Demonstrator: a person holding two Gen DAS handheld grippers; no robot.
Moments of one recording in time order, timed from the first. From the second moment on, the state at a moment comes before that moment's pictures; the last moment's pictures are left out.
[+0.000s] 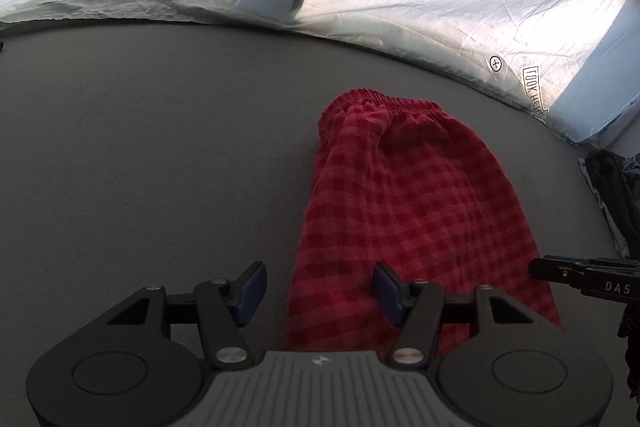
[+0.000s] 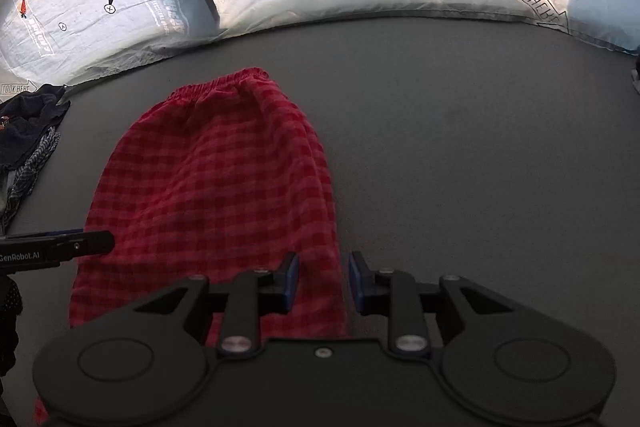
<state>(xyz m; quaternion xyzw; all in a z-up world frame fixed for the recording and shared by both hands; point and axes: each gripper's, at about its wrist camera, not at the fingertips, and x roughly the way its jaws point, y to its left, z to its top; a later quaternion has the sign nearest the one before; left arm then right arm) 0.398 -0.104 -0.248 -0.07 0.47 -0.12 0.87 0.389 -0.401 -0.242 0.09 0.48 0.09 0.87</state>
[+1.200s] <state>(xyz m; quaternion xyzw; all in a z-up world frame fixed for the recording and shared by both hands) 0.221 -0.073 -0.243 -0.18 0.54 -0.07 0.82 0.216 -0.436 -0.231 0.18 0.47 0.01 0.86</state>
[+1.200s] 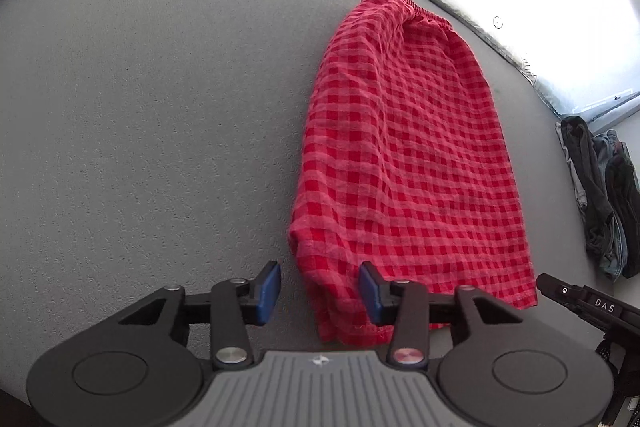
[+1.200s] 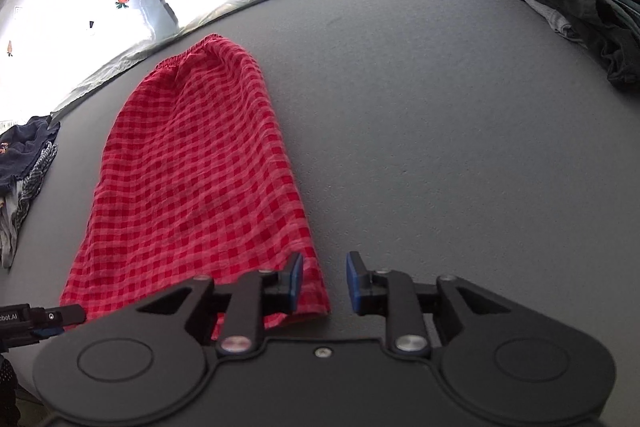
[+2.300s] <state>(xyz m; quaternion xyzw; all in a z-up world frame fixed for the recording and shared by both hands) 0.226 -0.109 -0.268 -0.22 0.56 -0.14 0.79 0.230 -0.404 -0.252 0.11 0.51 0.03 0.85</state>
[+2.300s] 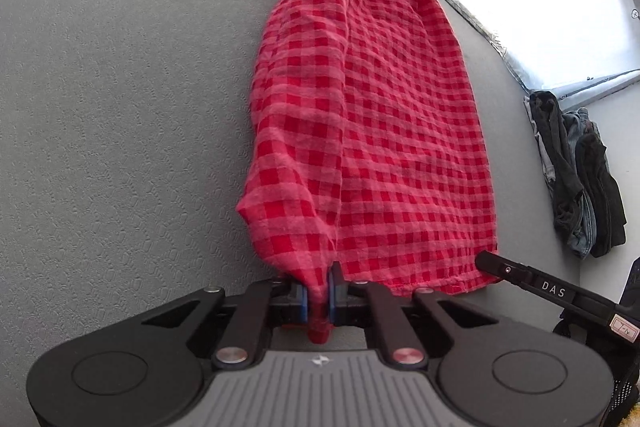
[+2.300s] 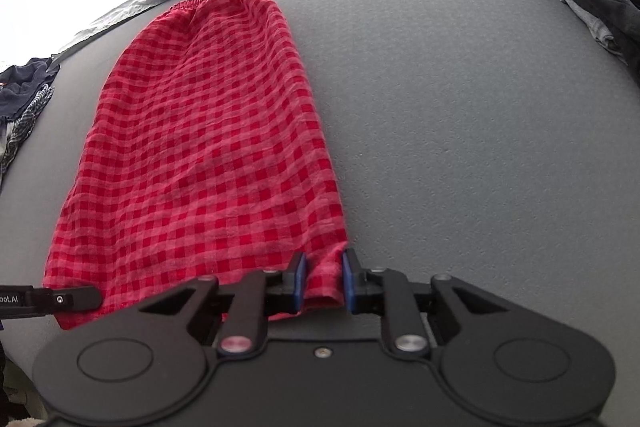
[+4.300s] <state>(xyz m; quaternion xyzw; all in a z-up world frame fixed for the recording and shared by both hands) 0.424 -0.057 -0.241 -0.39 0.50 -0.06 0.77 0.396 -0.505 -0.301 0.65 0.44 0.03 0.62</state>
